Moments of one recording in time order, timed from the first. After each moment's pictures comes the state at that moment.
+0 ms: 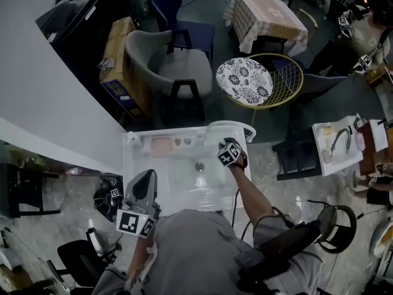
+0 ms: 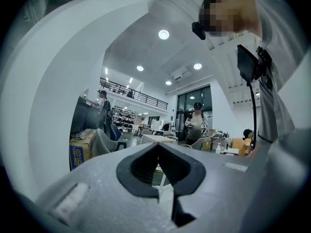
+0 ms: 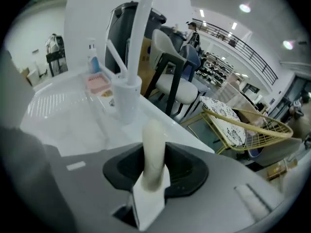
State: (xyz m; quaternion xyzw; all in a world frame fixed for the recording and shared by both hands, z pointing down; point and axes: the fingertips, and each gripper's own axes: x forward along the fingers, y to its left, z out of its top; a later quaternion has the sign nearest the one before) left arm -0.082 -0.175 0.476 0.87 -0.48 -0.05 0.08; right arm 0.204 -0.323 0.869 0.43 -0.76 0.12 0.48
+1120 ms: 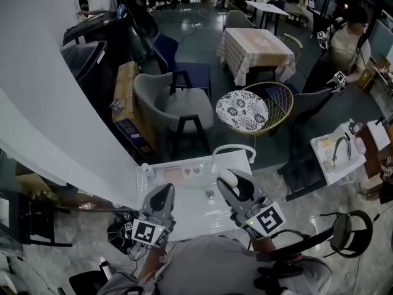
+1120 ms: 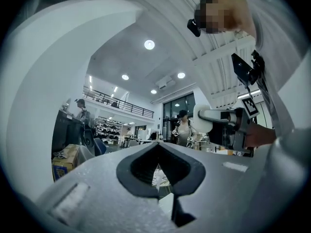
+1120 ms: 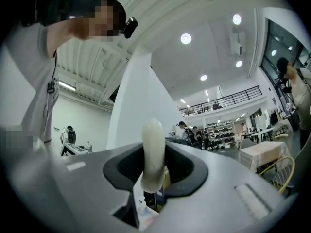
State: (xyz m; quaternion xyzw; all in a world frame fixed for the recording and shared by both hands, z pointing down) left arm -0.066 -0.165 0.417 0.91 -0.41 -0.08 0.01; right arm 0.079 -0.141 0.338 0.43 -0.90 -0.04 -0.08
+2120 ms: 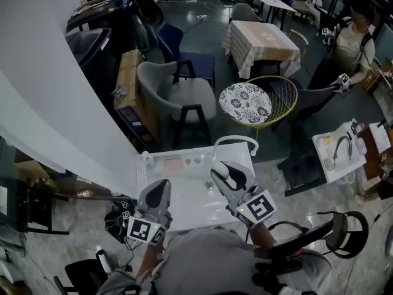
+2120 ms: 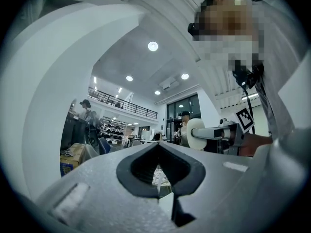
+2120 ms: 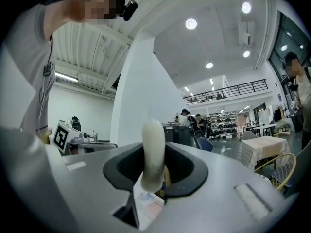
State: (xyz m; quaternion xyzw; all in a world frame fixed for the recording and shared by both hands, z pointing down) left arm -0.080 -0.146 0.415 0.90 -0.43 -0.09 0.02; right arm 0.060 -0.154 0.384 0.41 -0.91 -0.02 -0.01
